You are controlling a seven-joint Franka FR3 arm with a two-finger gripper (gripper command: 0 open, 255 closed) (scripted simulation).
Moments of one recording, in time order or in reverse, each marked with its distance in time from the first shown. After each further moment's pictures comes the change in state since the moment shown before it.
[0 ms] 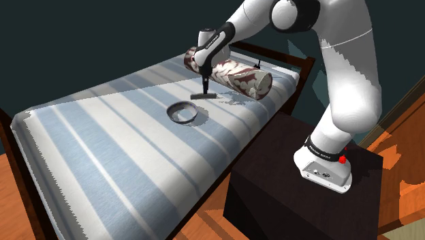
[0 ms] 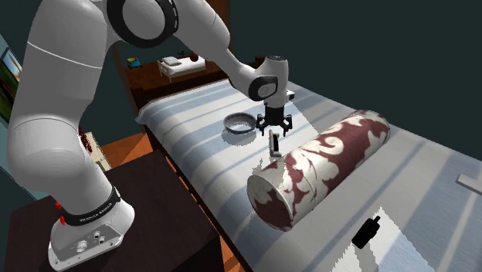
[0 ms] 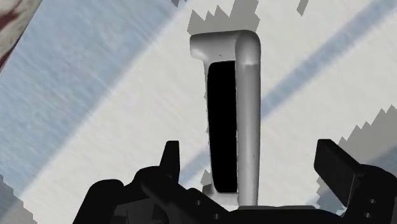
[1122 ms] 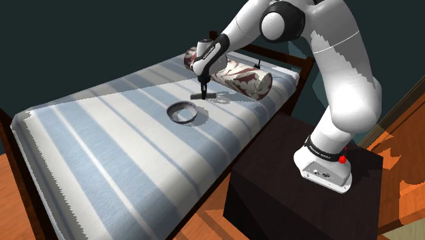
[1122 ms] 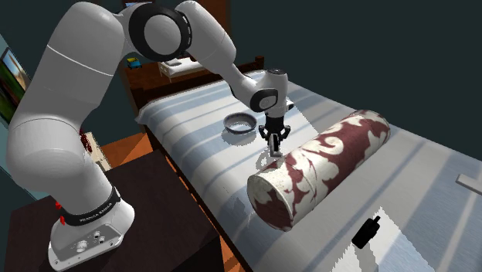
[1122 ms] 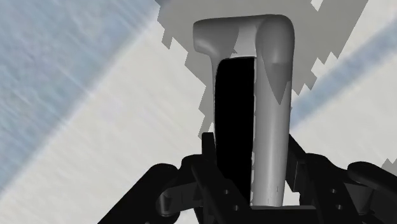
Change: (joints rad) arm -0.013 0.120 0.020 0.063 0.013 0.059 -0.019
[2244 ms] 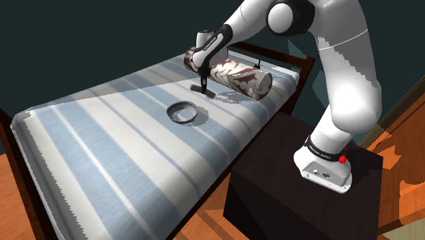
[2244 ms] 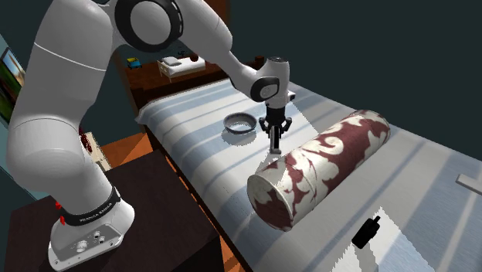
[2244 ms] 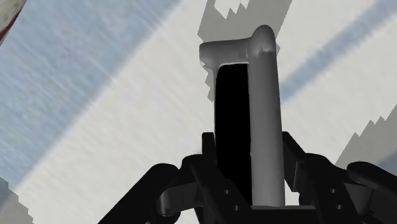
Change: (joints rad) arm 0.009 -0.081 -0.012 -0.016 -0.012 -0.065 0.007
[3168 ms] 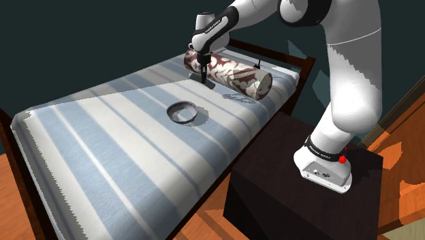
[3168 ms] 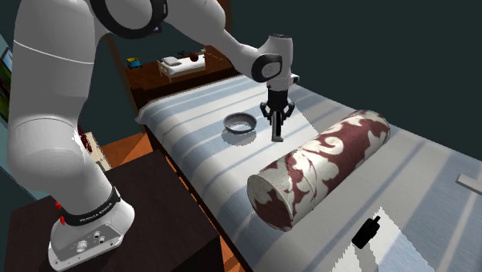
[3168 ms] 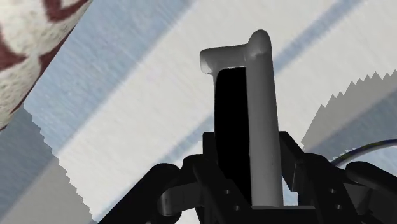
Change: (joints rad) arm 0.012 -0.120 -0.017 0.010 -0.021 -0.129 0.012
